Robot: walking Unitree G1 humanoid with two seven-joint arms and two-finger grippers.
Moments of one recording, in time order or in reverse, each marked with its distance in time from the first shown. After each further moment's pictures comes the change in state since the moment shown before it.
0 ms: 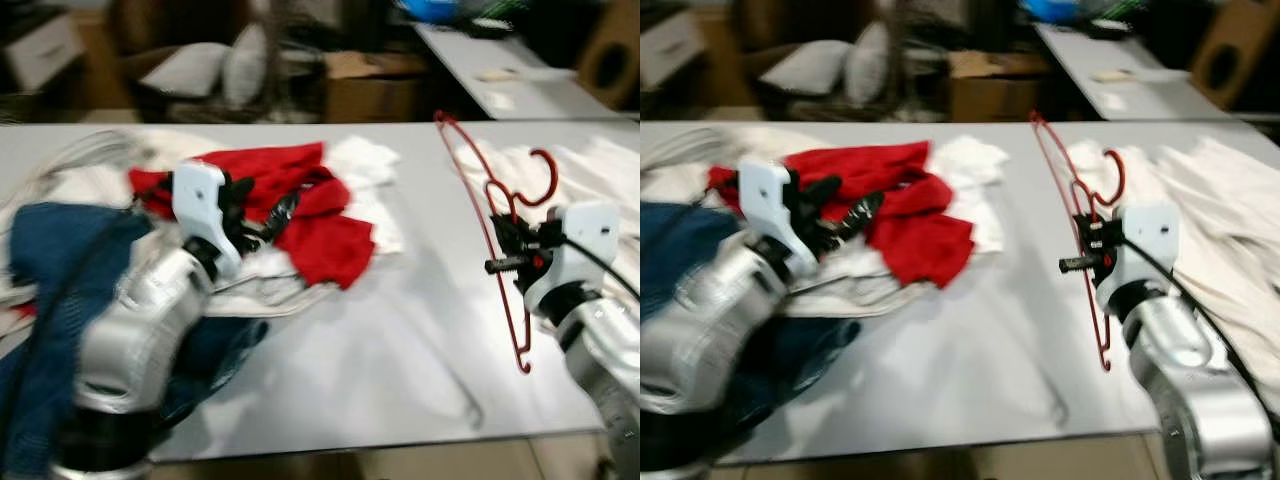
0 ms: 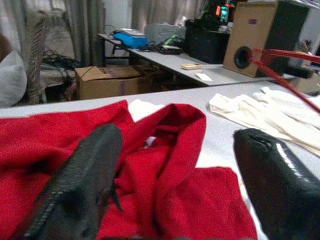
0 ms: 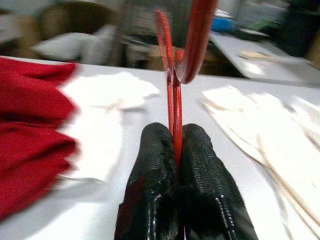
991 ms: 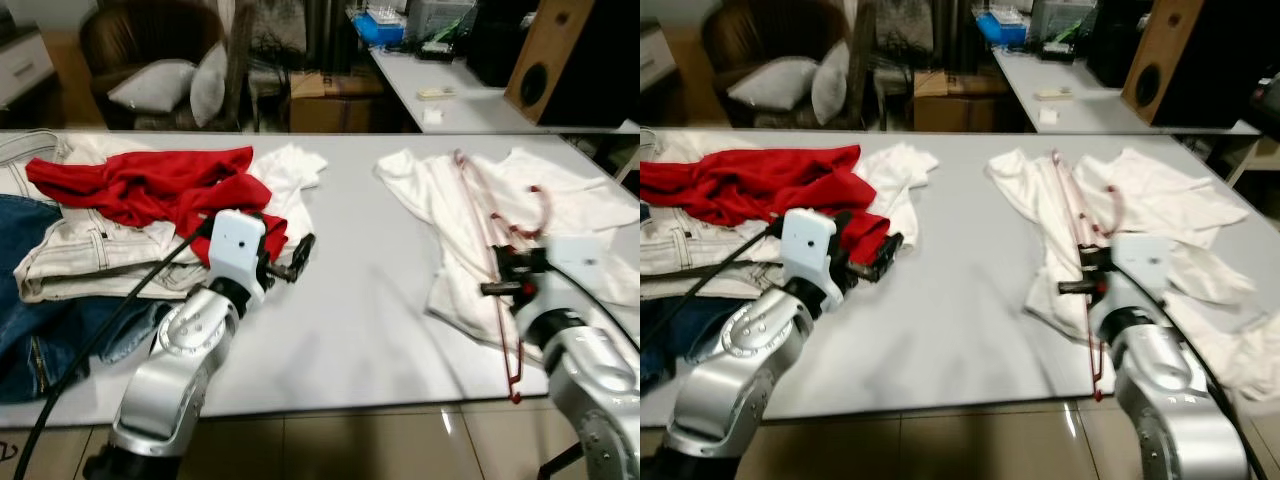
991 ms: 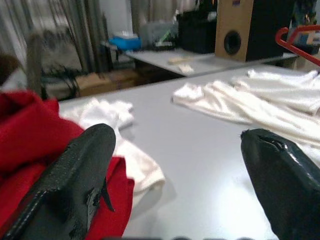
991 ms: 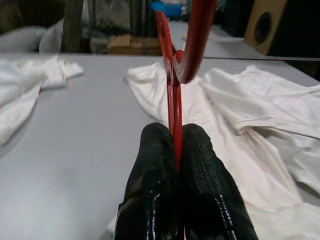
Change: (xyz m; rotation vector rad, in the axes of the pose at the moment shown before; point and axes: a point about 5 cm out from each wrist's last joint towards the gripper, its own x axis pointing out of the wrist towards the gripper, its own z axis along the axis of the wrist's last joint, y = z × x) left arm -0.007 -0.019 -0.028 0.162 0.051 0.044; right arm -0.009 0.005 -0.022 0.079 0.070 -0.057
